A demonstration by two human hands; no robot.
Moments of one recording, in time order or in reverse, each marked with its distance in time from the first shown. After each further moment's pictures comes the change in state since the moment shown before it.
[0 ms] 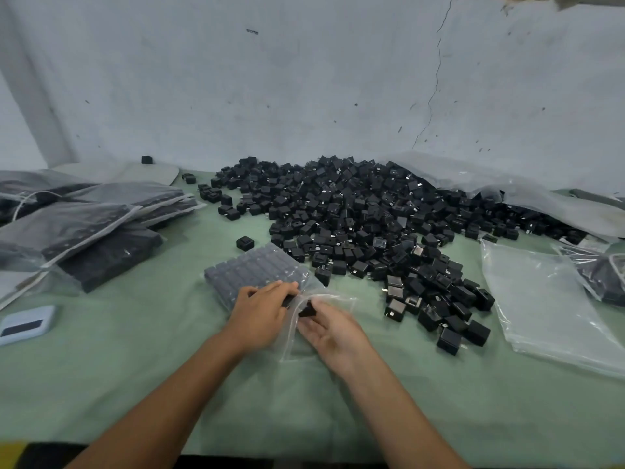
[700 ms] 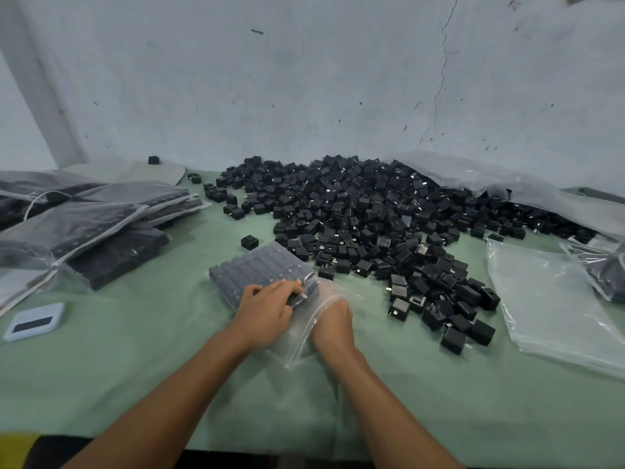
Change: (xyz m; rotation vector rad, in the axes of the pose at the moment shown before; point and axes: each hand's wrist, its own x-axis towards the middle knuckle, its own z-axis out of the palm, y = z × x) left_hand 0.000 0.000 0.001 -0.027 -0.013 -0.006; right_hand 0.015 0.015 0.003 -0.998 0.247 -0.501
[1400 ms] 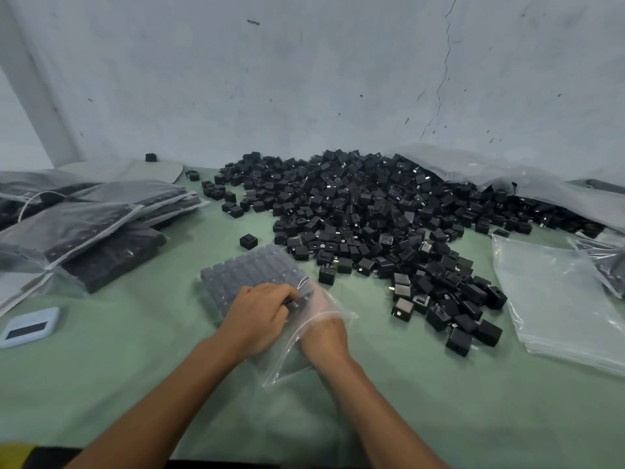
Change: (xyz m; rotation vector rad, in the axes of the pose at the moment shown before) left_hand -0.010 -0.005 -0.013 0.045 0.056 0.084; right_hand -0.004 -0.004 0.014 -0.236 -0.134 -0.135
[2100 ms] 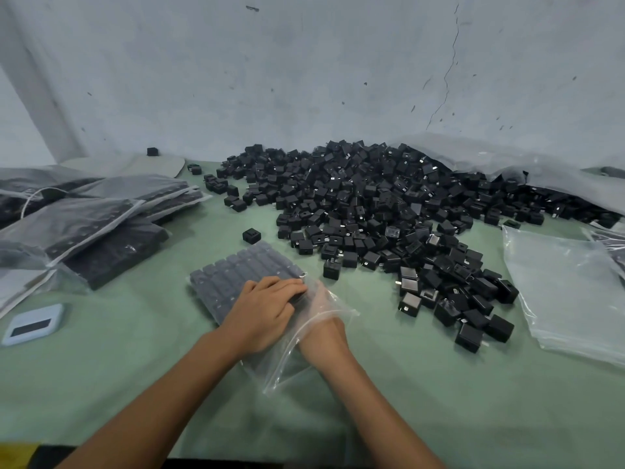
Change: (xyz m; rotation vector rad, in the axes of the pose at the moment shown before) left_hand 0.003 -0.003 0.002 0.105 -0.140 0.024; right_hand -0.005 0.006 0.005 -0.032 -0.057 -0.024
